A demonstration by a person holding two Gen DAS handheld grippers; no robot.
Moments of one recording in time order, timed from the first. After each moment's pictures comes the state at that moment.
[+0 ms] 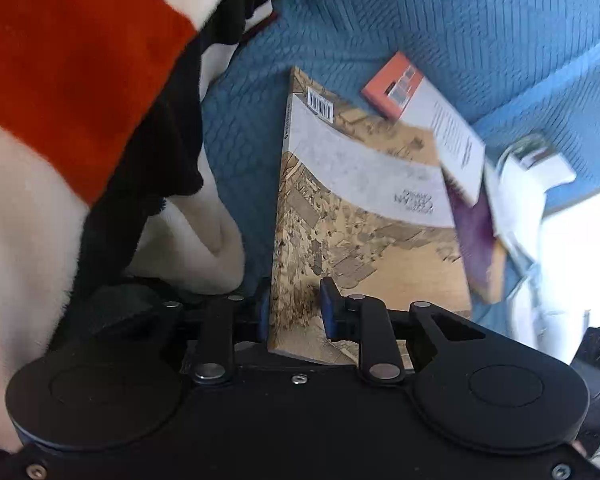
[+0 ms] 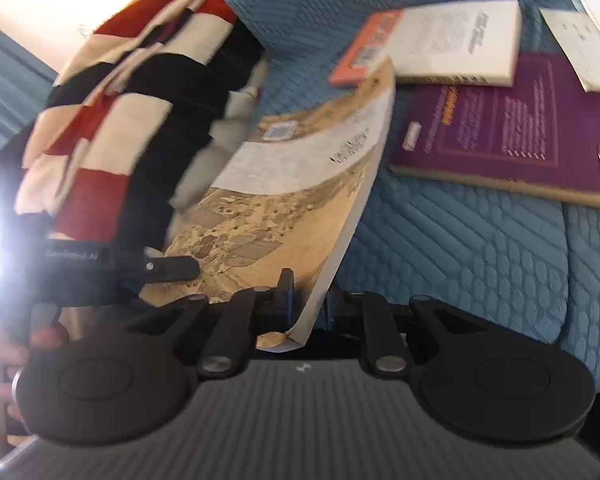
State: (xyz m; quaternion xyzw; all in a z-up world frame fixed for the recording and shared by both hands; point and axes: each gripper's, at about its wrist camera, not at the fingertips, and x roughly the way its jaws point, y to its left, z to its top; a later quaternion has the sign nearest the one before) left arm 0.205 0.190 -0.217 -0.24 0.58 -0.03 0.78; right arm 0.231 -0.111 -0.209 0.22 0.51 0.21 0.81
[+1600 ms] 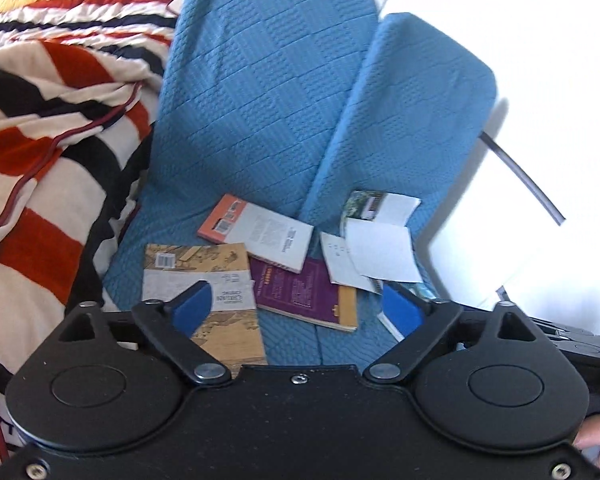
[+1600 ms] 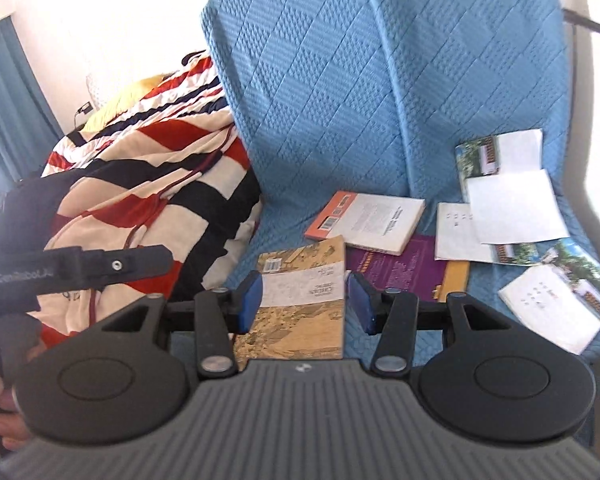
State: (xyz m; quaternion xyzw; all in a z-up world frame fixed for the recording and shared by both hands) left arm 0.077 0.069 0.019 -0.13 0.37 -0.13 0.91; right arm 0.098 -0.180 0.008 0.12 0.34 0.13 0.92
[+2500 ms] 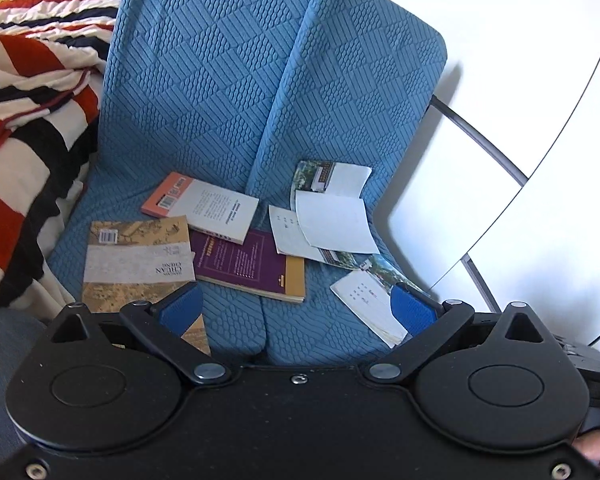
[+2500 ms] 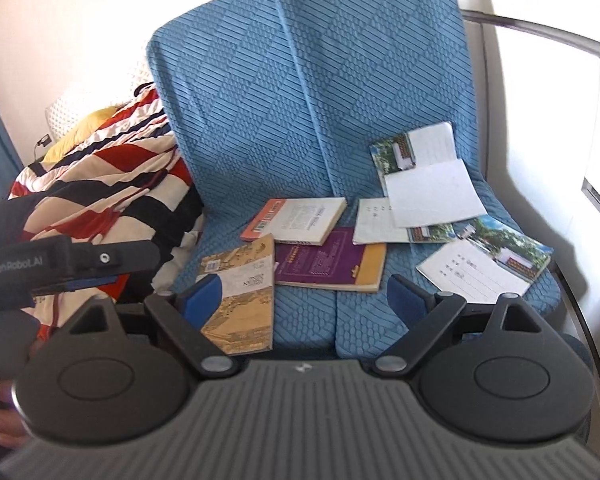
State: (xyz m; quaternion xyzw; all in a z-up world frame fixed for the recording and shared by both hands) left arm 0.040 0.000 -0.012 -0.12 0.38 -0.18 0.90; right arm 0.018 -0.244 -0.016 0.14 0.32 0.05 0.94
